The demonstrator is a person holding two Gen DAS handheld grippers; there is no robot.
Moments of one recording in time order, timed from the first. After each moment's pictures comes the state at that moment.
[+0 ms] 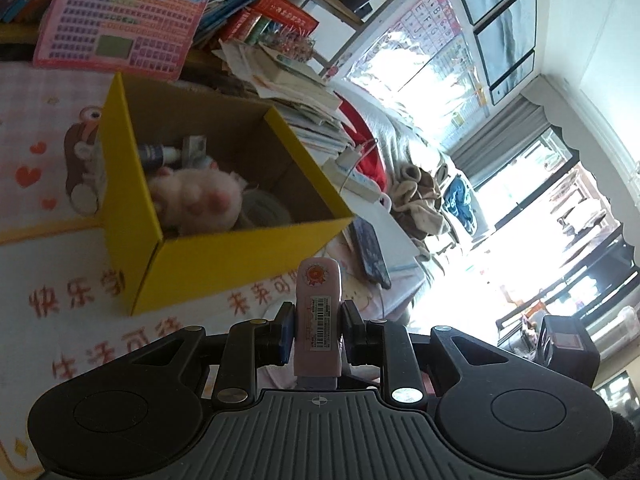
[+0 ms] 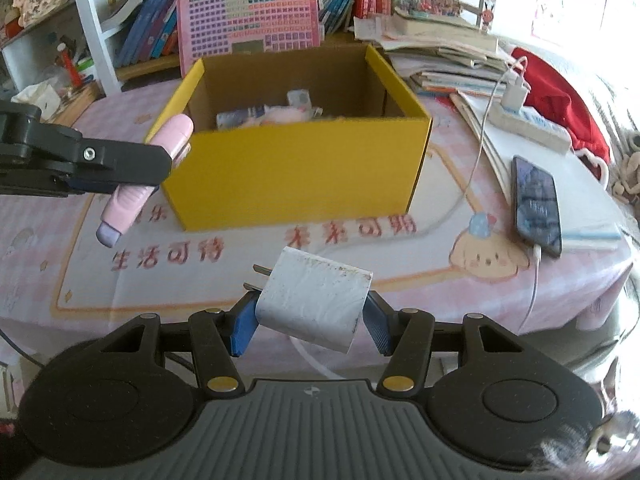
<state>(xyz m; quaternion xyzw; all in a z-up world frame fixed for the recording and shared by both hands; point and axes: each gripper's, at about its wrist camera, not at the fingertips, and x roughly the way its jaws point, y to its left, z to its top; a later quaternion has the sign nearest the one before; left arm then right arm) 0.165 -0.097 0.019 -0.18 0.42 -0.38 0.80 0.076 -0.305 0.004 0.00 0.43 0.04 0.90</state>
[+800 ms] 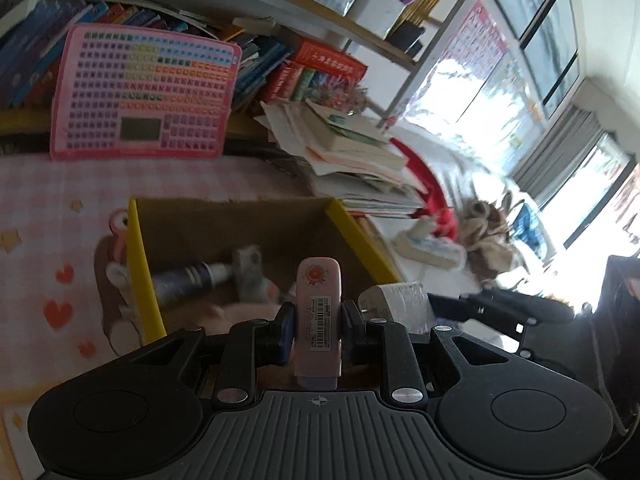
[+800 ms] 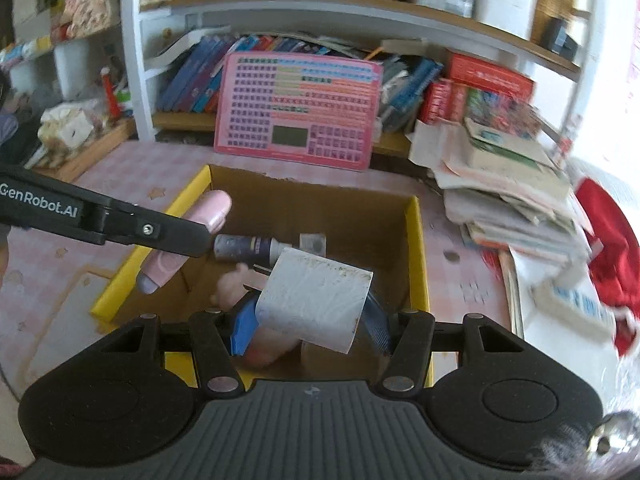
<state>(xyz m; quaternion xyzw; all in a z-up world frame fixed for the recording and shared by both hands) 0.273 -0.132 0.040 -0.12 0.39 -0.28 0.87 0.234 -0.319 0.040 -0.09 0.35 0.16 0.92</state>
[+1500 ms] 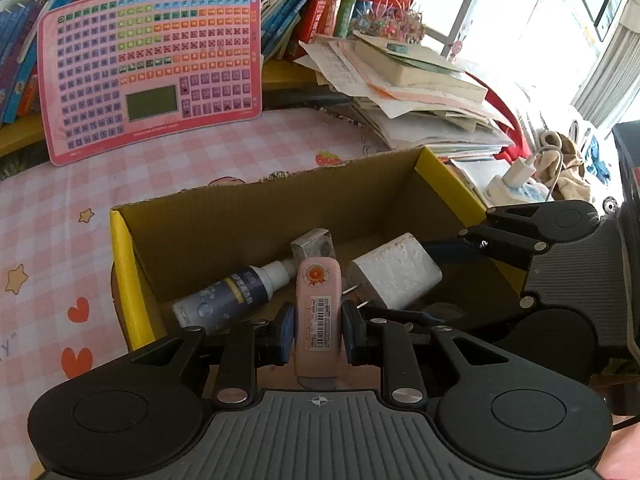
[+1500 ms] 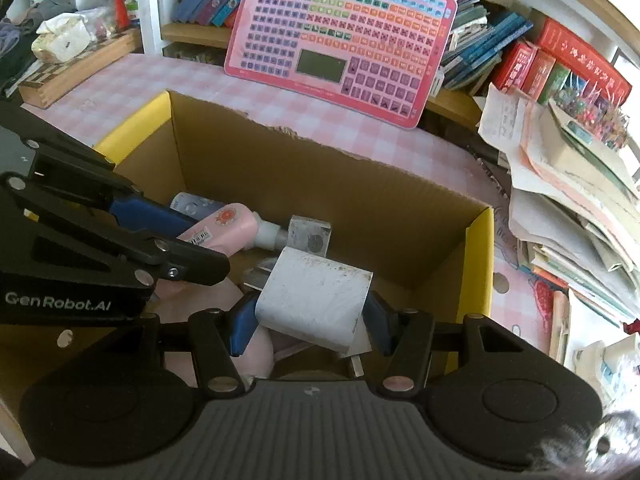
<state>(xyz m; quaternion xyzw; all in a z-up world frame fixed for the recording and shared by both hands) 0.340 -0.177 -0.015 -0.01 0.45 -0.22 0.86 0.347 -0.301 -0.019 -0.16 0.43 0.21 0.86</state>
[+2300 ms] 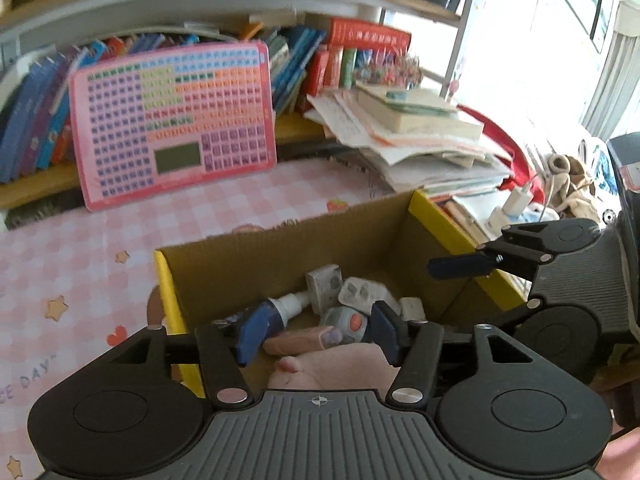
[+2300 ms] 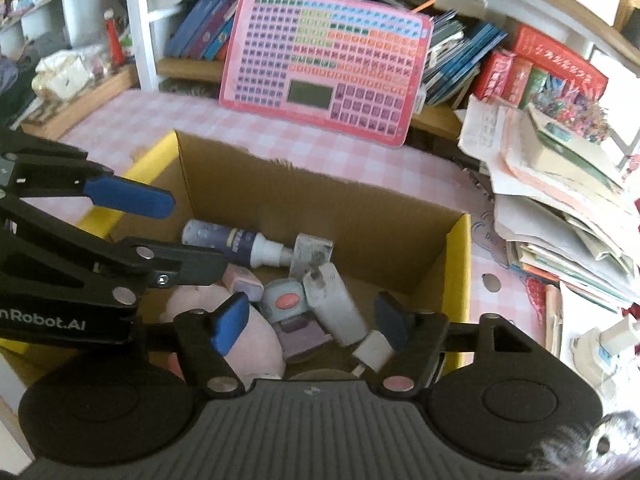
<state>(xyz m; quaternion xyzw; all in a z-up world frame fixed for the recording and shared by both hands) 0.304 -0.167 0.023 0.01 0.37 -0.20 0.91 0.320 -0.311 0.009 -0.12 0.40 0.19 0.89</state>
